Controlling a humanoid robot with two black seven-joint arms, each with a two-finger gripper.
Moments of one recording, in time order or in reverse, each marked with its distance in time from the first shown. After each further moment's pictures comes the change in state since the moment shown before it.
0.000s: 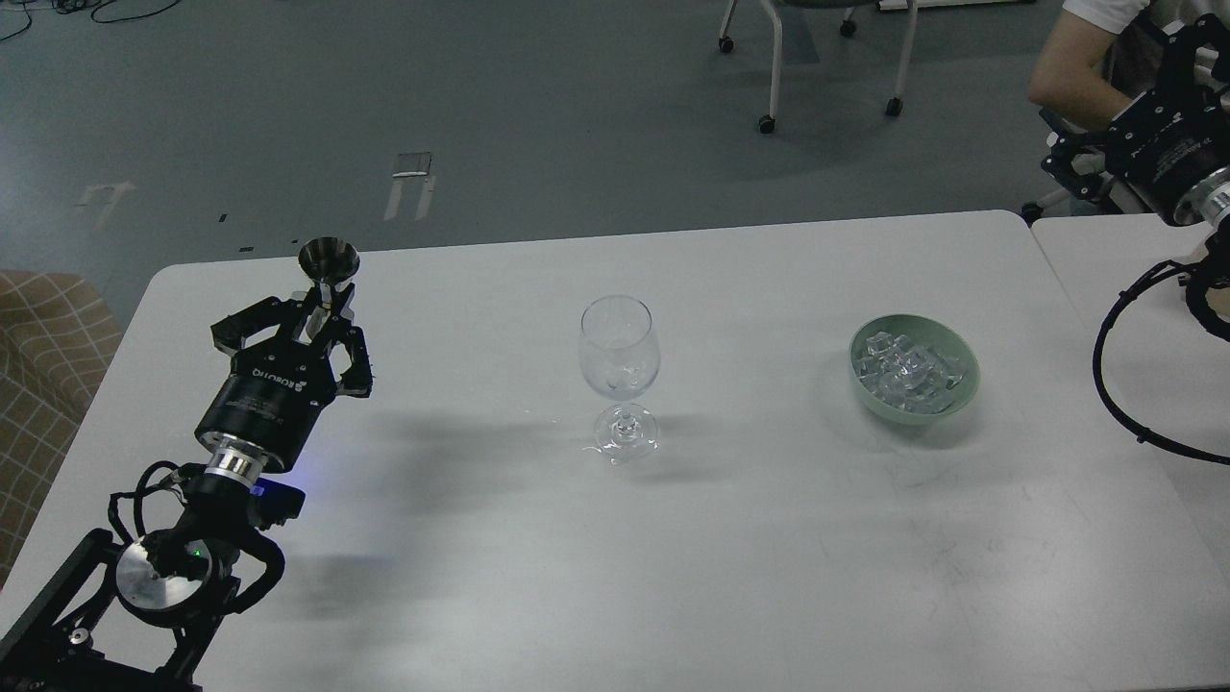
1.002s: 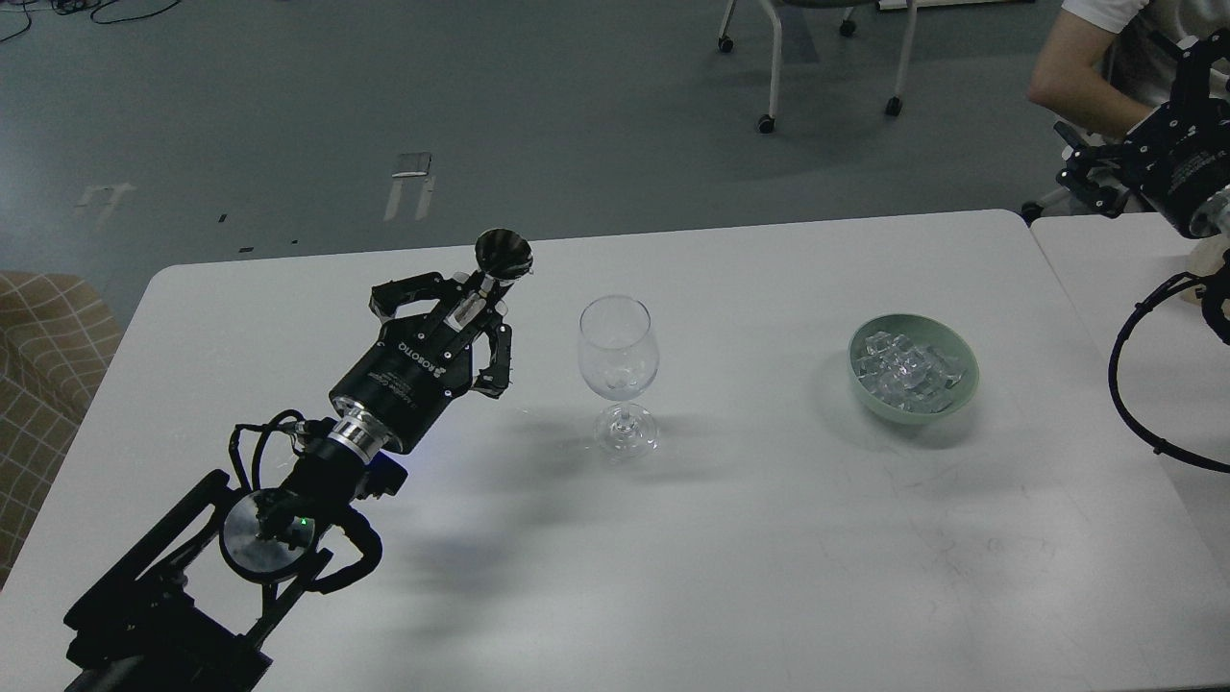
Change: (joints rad) left arm -0.163 -0.007 0.280 -0.073 0.066 0.113 0.022; right arm -0.020 -0.021 0.000 -0.004 -0.001 0.002 -0.002
